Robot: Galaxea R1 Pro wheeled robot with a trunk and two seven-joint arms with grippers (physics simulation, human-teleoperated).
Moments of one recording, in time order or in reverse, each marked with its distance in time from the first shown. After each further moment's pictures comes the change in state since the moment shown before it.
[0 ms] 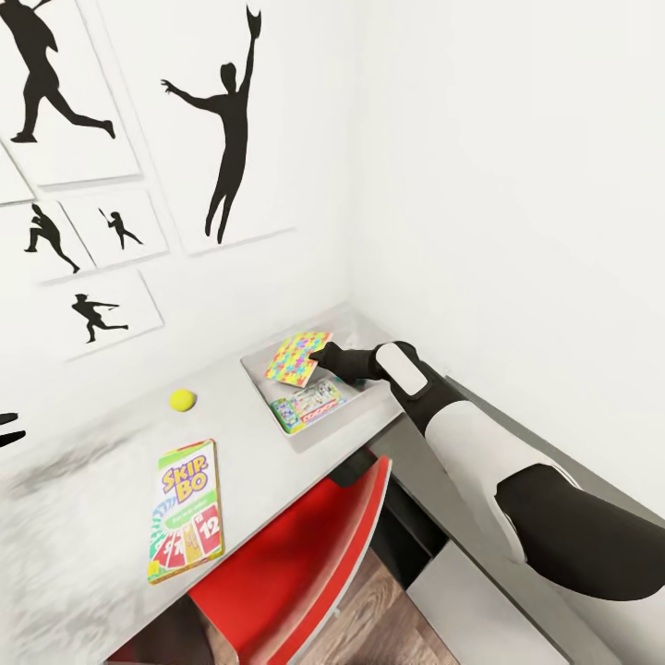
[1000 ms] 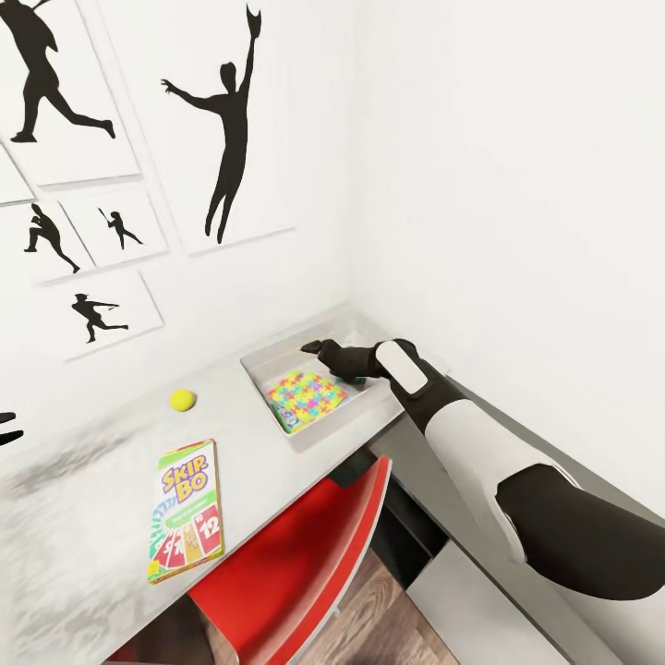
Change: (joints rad) left arm 0.000 0.004 0.003 0.002 0.001 0.000 0.000; right arm -0.002 0.000 0.000 -0.017 0.000 0.005 0.000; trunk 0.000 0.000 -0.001
